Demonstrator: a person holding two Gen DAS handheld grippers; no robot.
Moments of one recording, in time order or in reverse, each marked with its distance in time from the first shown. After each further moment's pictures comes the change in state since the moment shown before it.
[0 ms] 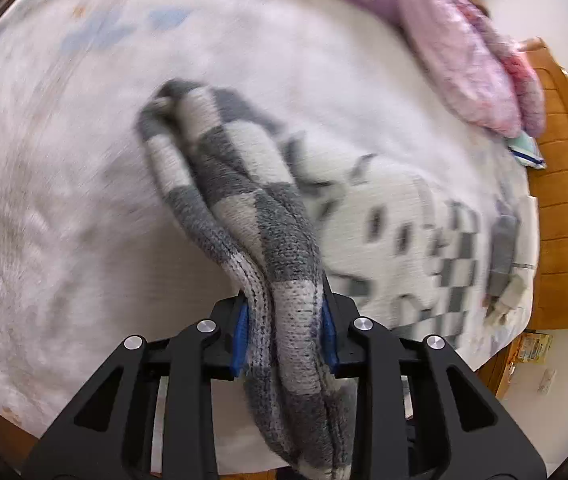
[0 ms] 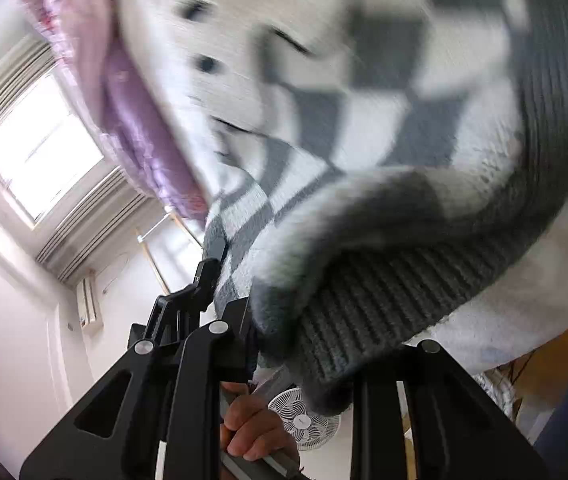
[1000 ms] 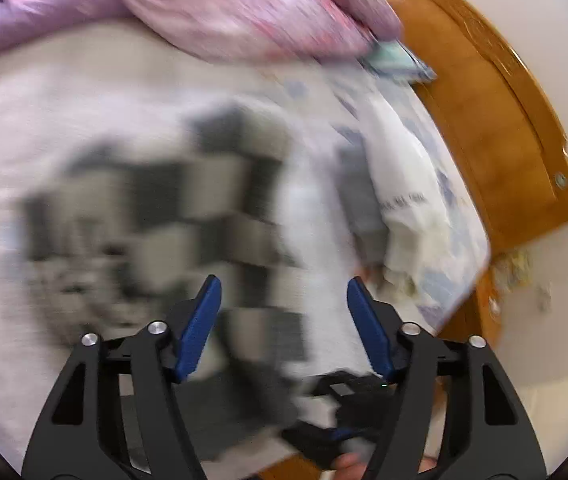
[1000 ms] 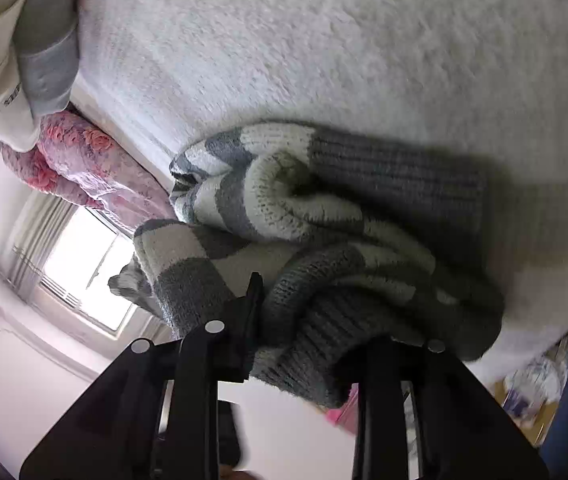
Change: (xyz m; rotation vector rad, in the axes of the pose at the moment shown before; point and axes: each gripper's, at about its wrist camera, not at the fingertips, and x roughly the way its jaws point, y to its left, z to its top) left arm 0.083 -0.337 -0.071 0.355 -0.066 -0.146; right arm -0.218 -0.009 0.219 0.365 -0.145 0.193
